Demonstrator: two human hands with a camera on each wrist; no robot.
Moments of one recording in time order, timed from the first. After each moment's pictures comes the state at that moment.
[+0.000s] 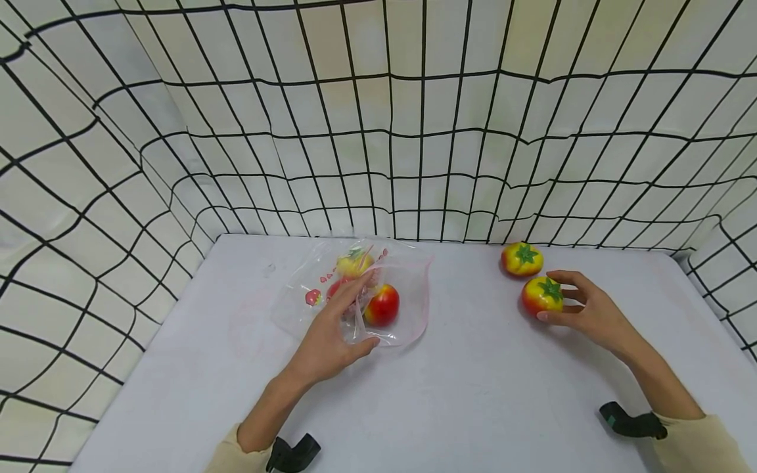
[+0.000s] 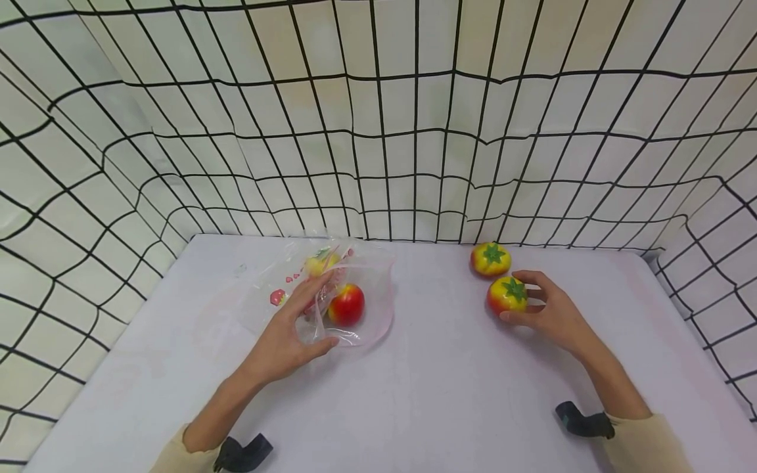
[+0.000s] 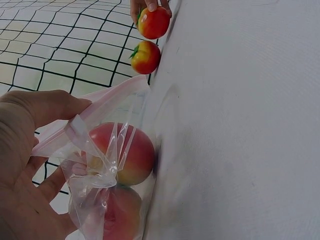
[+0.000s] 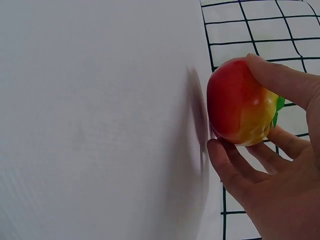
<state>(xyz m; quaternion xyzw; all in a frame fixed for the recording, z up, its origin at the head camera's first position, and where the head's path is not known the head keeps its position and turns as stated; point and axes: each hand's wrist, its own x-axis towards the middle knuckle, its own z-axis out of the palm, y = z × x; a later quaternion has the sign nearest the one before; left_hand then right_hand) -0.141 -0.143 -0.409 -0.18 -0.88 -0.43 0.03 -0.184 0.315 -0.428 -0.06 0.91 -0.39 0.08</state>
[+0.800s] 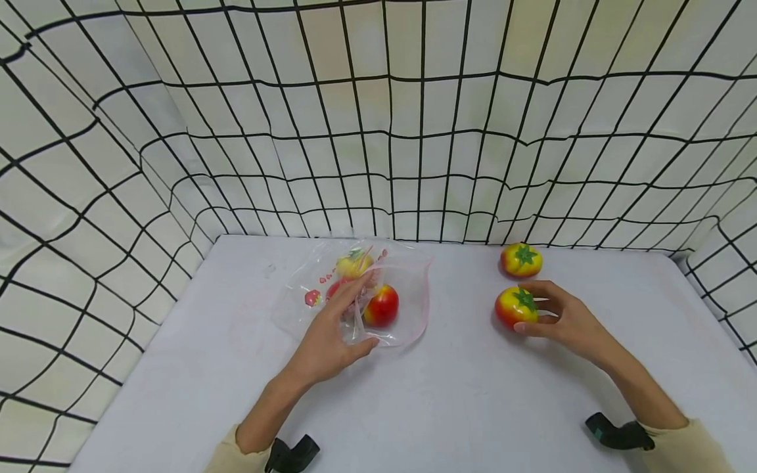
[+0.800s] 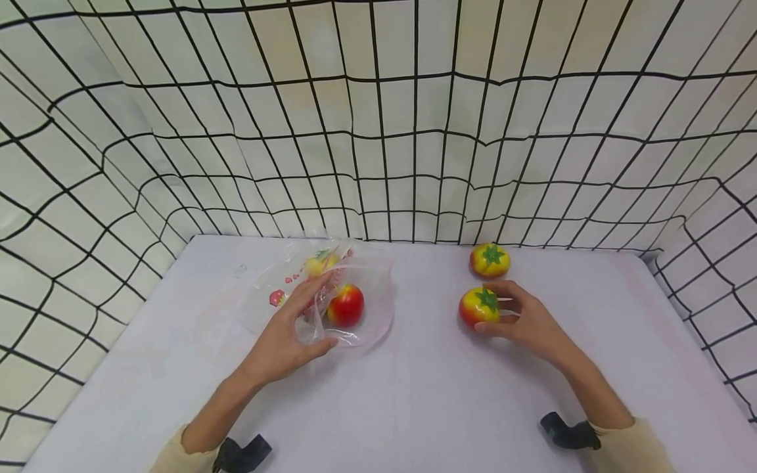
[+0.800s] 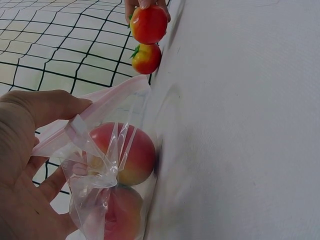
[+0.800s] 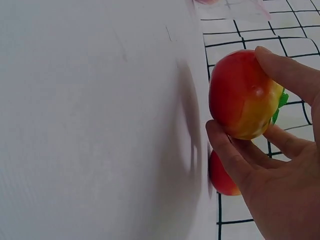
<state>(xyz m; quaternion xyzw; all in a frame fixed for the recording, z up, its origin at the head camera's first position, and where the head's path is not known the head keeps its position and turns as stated) -0.141 -0.143 -0.408 -0.18 -0.88 -0.43 0.02 -0.168 0.279 -0.424 -0.12 0.88 -0.45 0.07</state>
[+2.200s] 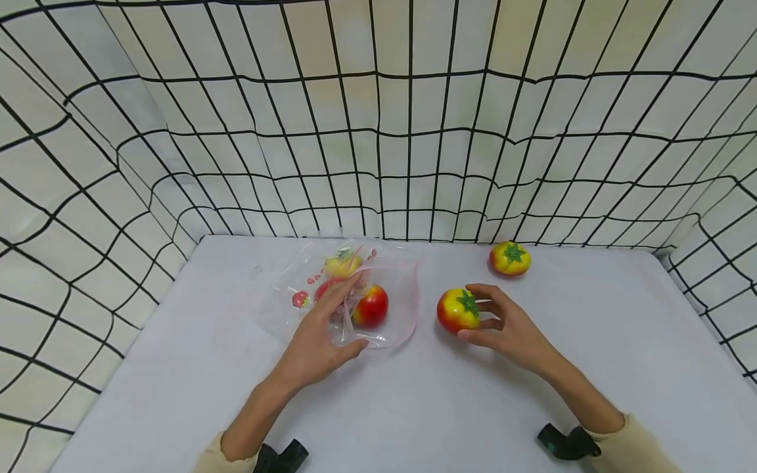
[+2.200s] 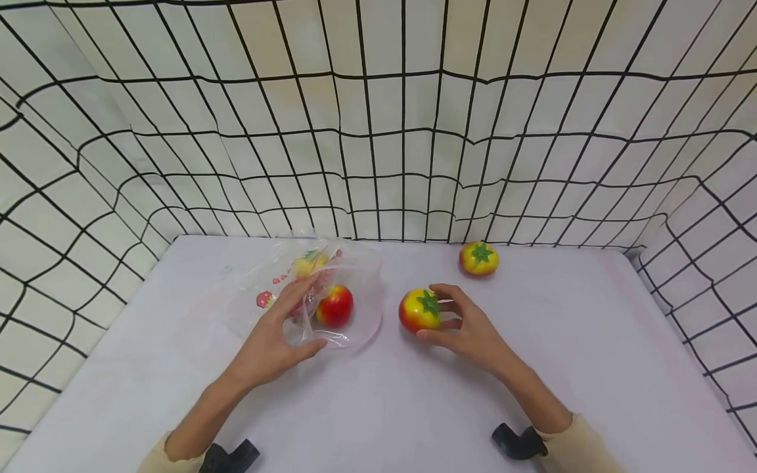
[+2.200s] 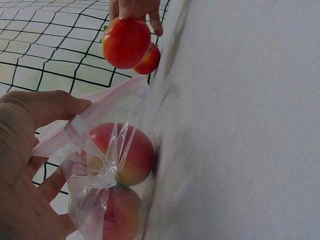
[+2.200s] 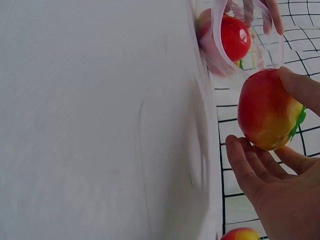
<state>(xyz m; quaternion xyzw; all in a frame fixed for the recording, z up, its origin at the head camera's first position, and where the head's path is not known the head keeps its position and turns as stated) -0.142 -0.142 -0.409 -0.18 -0.89 -0.42 0.03 -0.159 0.207 -0.428 -0.14 0.85 -0.51 0.08</state>
